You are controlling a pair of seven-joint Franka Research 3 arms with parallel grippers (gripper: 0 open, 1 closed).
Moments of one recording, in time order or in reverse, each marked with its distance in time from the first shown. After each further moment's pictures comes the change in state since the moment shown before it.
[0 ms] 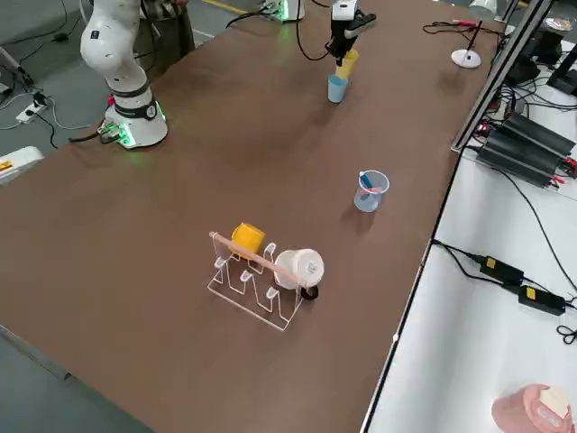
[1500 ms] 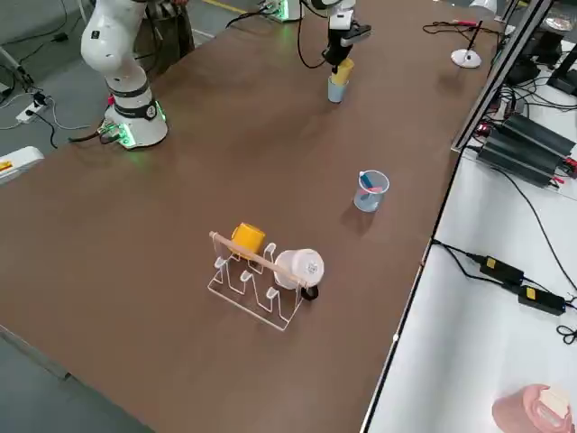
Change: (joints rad) left arm 0.181 0.025 0.015 0.414 -0.305 -0.581 -0.241; right arm 0.011 0.114 0.049 0.056 -0.095 0.001 0.109
